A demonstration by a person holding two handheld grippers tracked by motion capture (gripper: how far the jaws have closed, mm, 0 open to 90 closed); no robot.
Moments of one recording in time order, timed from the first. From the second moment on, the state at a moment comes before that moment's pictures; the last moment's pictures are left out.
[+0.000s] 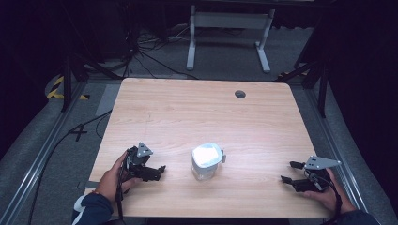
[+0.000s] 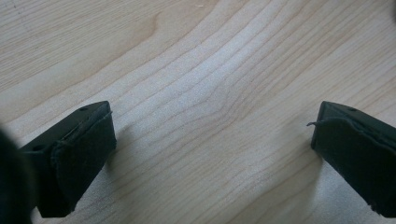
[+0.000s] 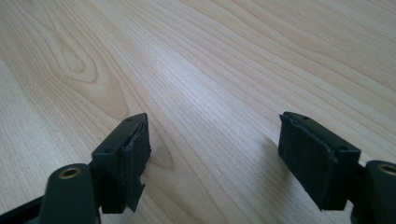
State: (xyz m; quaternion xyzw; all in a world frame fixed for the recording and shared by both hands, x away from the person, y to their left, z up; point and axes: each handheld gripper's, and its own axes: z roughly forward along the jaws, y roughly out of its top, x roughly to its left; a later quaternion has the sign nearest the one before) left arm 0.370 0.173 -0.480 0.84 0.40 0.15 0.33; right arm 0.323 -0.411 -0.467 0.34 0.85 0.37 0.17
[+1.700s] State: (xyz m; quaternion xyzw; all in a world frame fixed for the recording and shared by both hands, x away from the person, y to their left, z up) left arm 0.370 0.158 -0.481 0.85 0.38 0.14 0.34; right arm 0.385 -0.200 -0.368 0.12 0.86 0.48 0.10
